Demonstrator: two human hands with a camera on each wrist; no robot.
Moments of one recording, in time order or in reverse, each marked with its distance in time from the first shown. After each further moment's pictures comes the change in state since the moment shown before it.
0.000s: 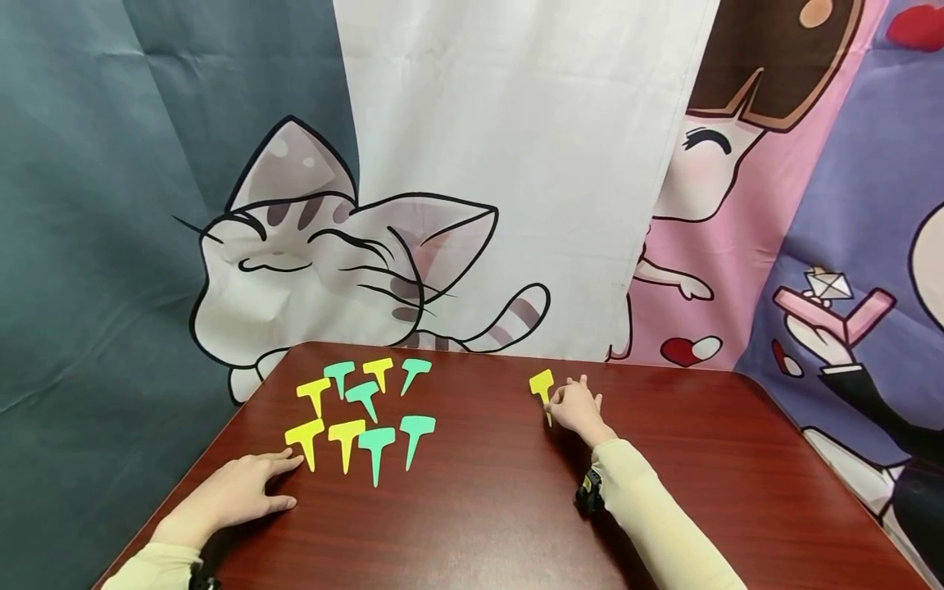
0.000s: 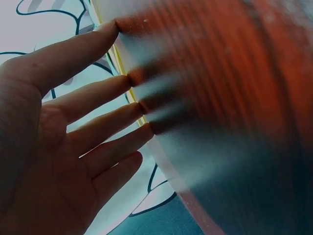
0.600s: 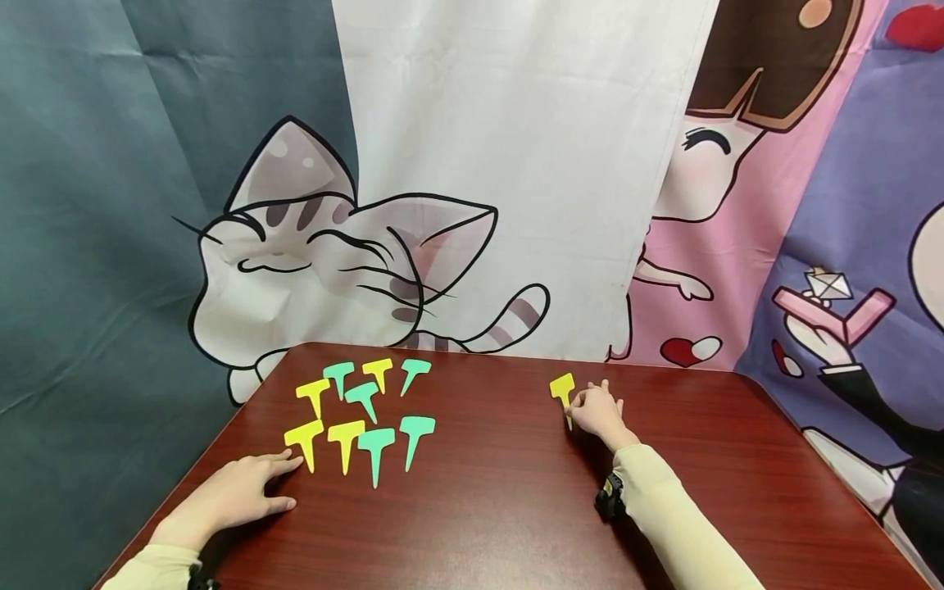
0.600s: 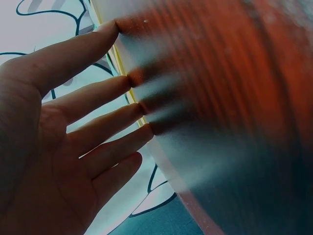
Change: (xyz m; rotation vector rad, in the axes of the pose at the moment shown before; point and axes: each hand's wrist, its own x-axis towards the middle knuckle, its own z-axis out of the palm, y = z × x) left_hand 0.000 0.000 0.000 0.001 -0.006 0.006; right_hand -0.004 0.032 -0.012 -0.021 0.010 0.019
